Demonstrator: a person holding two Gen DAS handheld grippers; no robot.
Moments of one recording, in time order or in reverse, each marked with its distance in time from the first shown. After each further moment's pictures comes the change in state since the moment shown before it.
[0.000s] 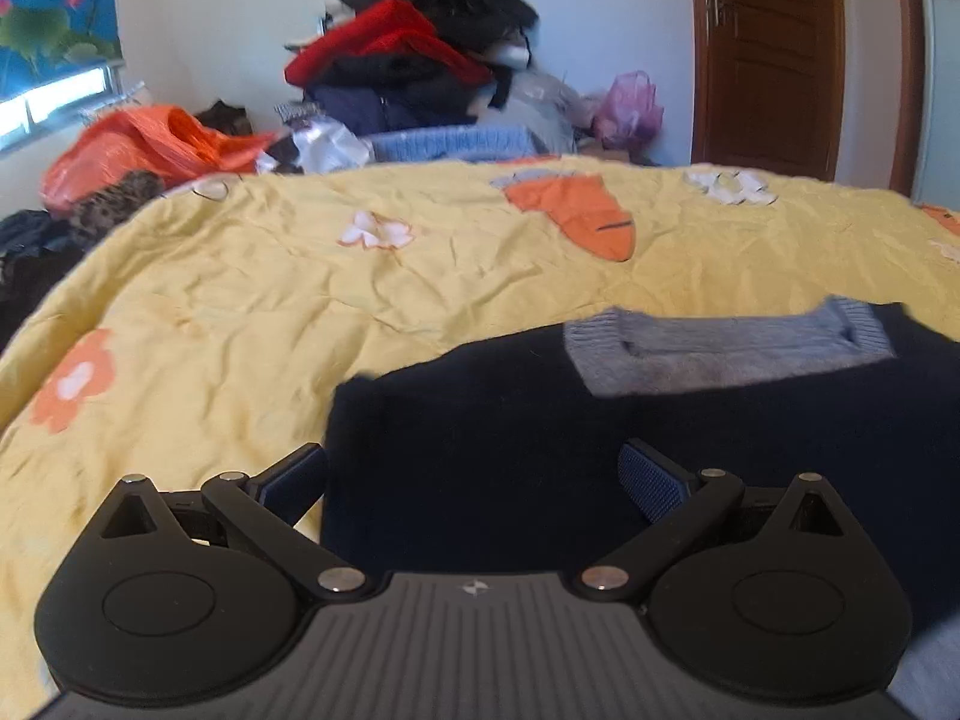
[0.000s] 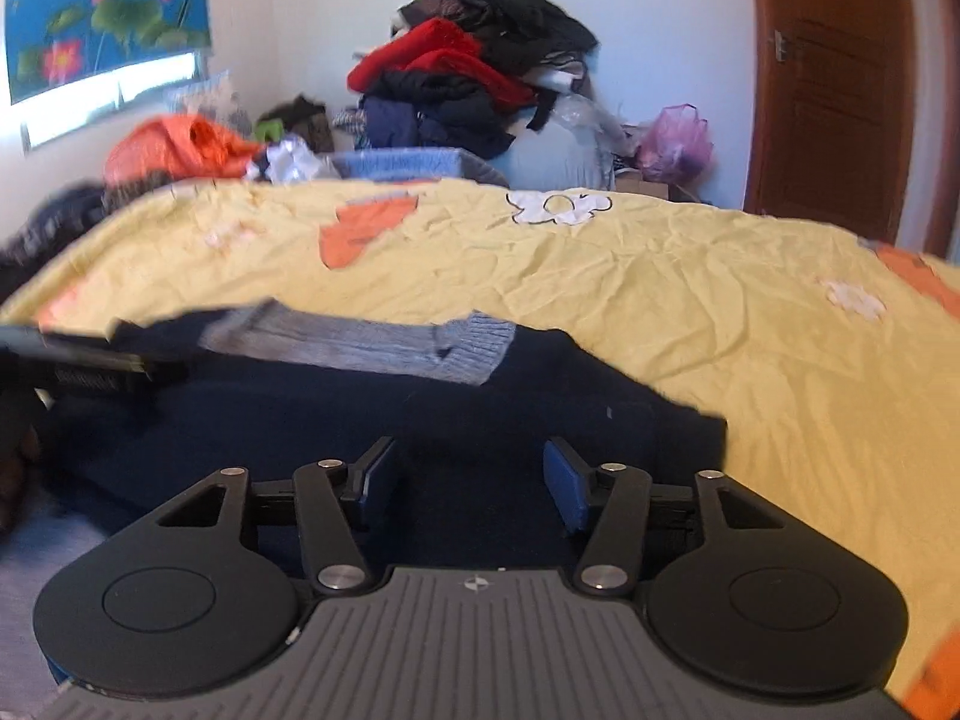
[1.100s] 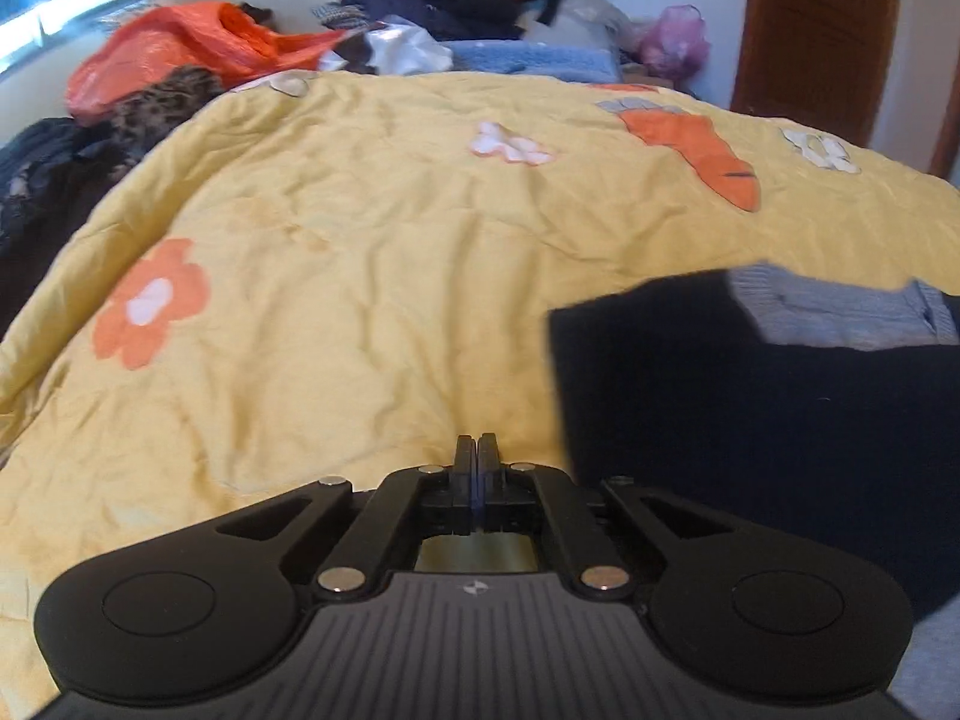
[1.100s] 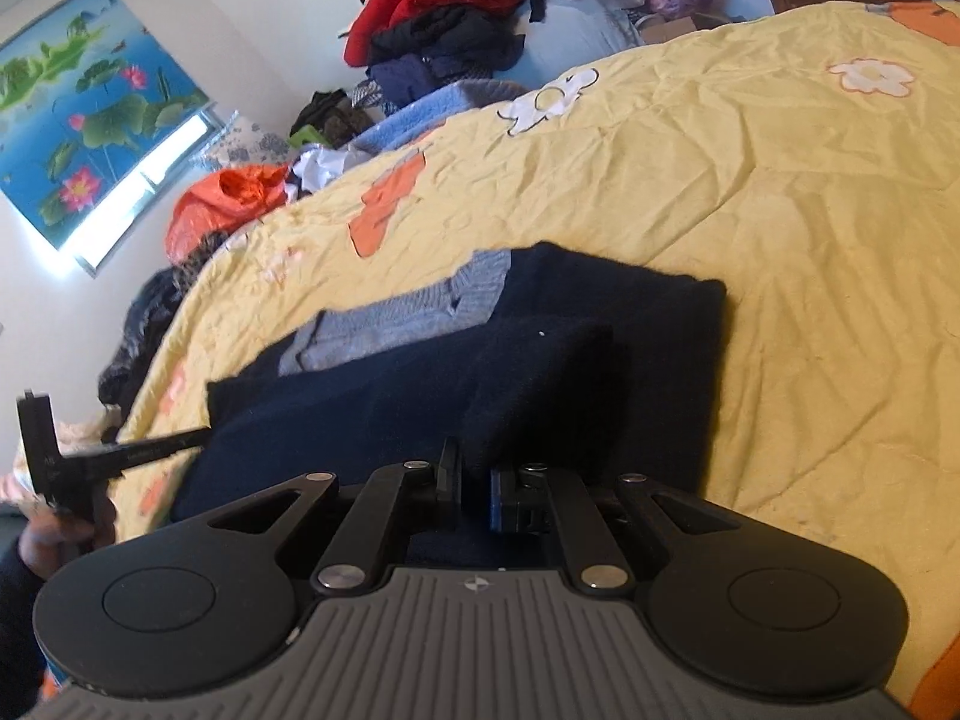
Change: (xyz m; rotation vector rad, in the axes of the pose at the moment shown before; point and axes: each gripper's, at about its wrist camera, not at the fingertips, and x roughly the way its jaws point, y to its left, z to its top) left arm 0.018 0.096 0.011 -0.062 0.207 0.040; right arm 0.031 -0.078 0.013 0.331 0.213 0.197
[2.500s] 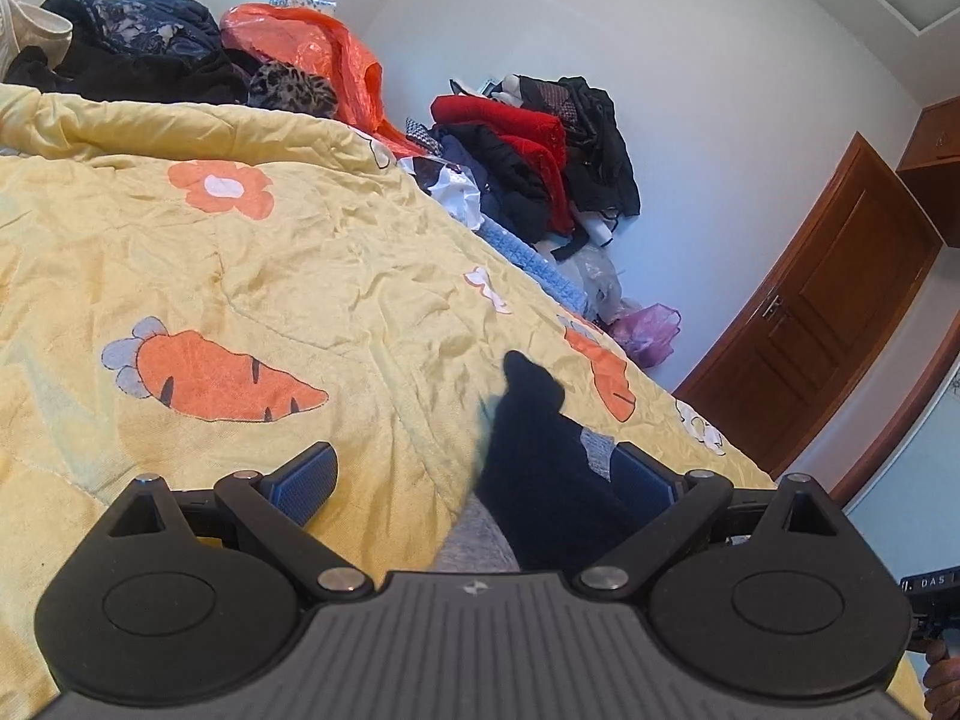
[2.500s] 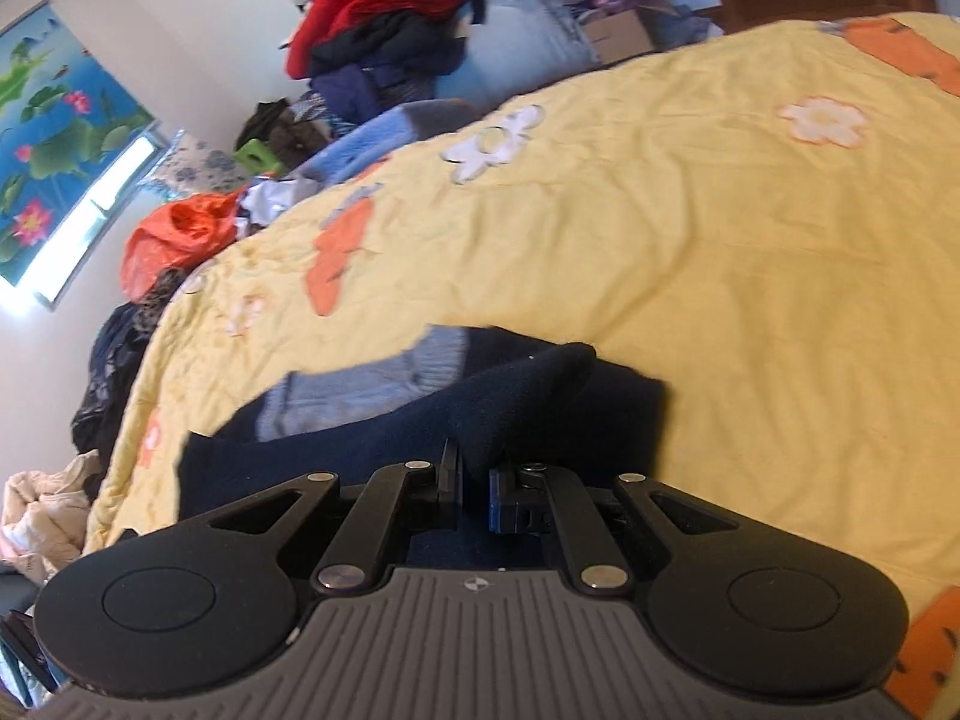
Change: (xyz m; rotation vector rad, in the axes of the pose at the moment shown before) left arm -0.072 0.003 -0.103 -0.604 -0.411 -0.265; right arm -0.031 -0.013 0.045 0.103 0.023 -0.076
